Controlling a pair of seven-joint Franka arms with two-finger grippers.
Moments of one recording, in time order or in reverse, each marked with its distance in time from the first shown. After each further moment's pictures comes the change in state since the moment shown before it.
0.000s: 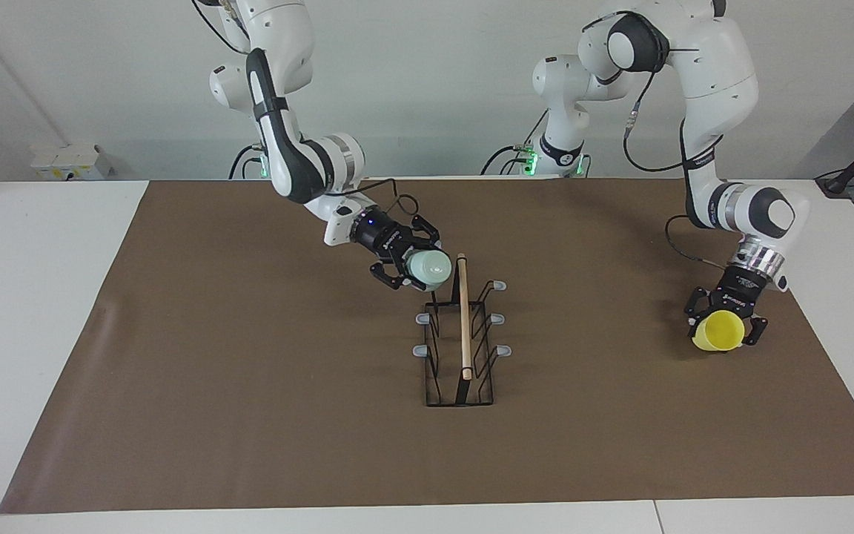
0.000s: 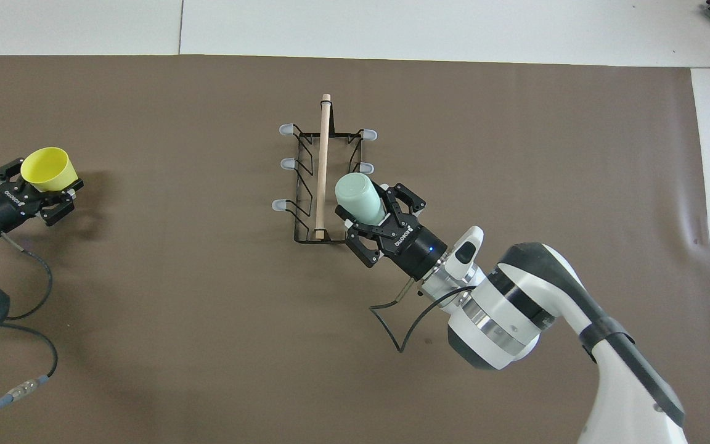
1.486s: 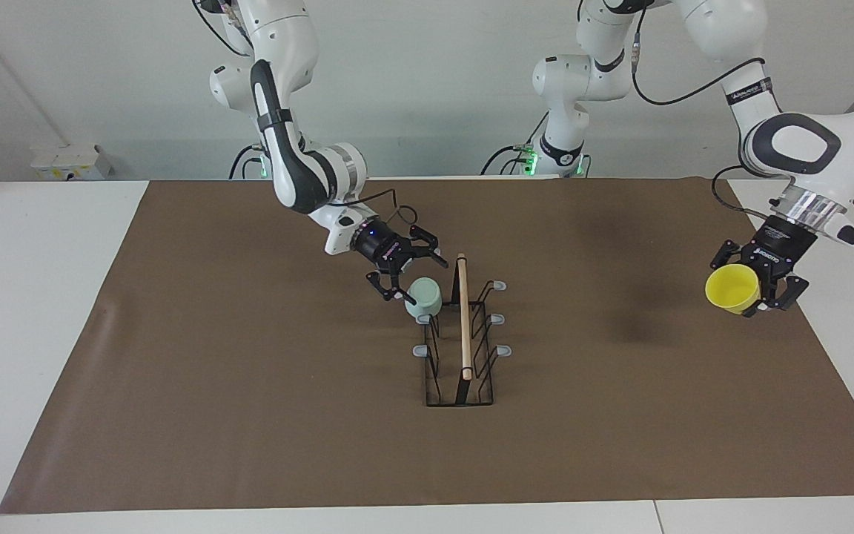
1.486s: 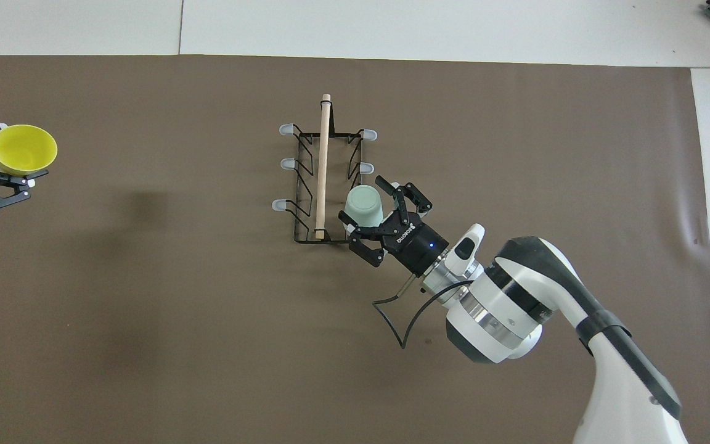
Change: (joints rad) left arm -0.013 -0.330 -0.166 0.088 0.897 0.148 -0.181; right arm -0.002 0.000 -0.006 0.034 -0.025 0.123 -0.010
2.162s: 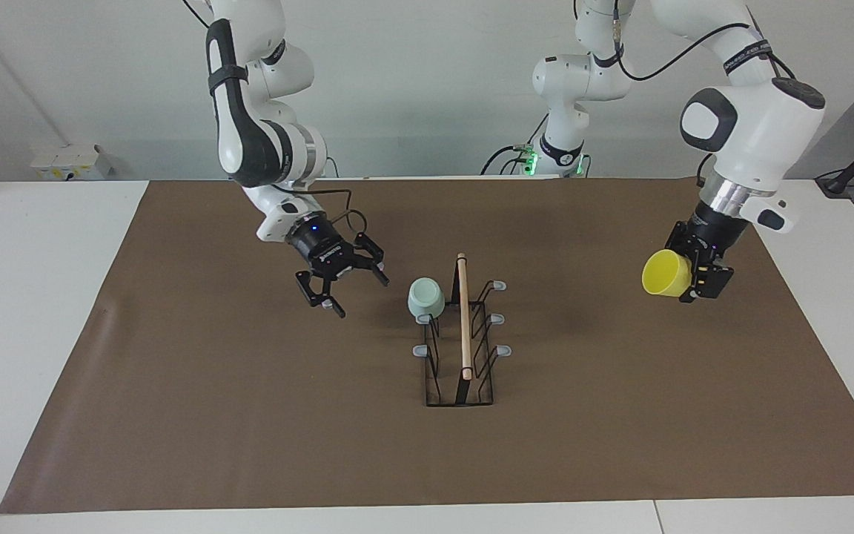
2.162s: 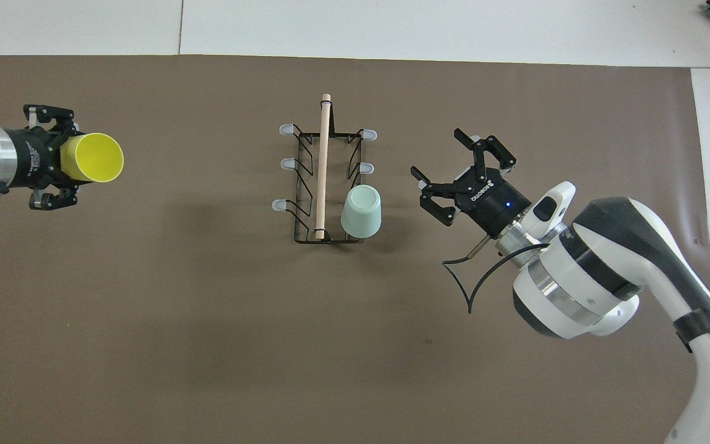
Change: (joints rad) left arm 0.000 -0.103 -0.305 -0.002 0.675 0.017 -0.406; right arm -0.178 -0.086 -0.002 0.086 -0.360 0.223 0.057
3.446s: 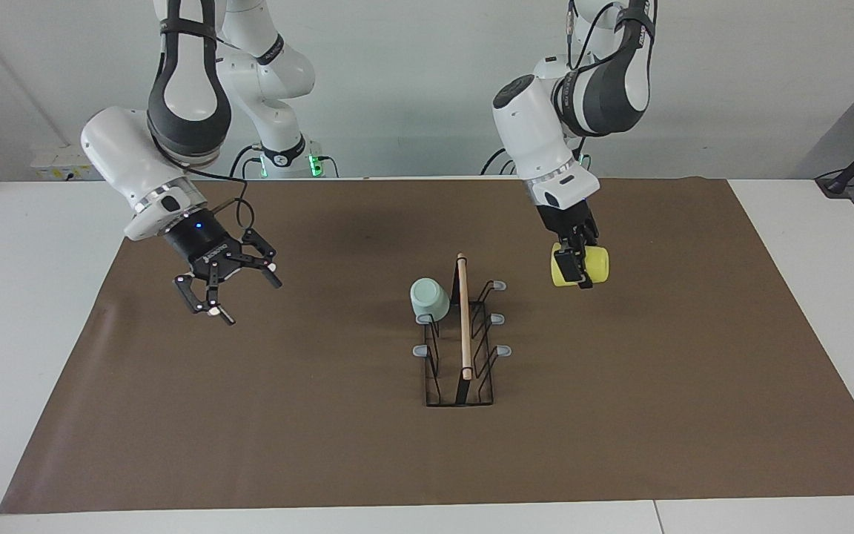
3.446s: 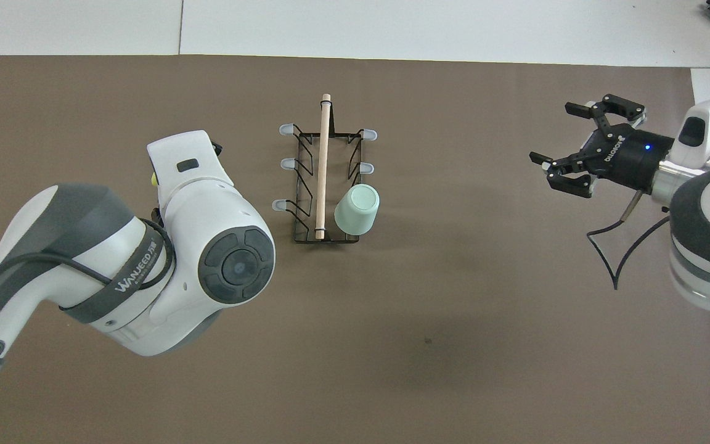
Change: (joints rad) left arm -0.001 0.007 -0.483 -0.026 0.934 -0.174 -0.526; right arm -0.306 -0.065 -0.012 0.103 -1.309 -0.196 0.882
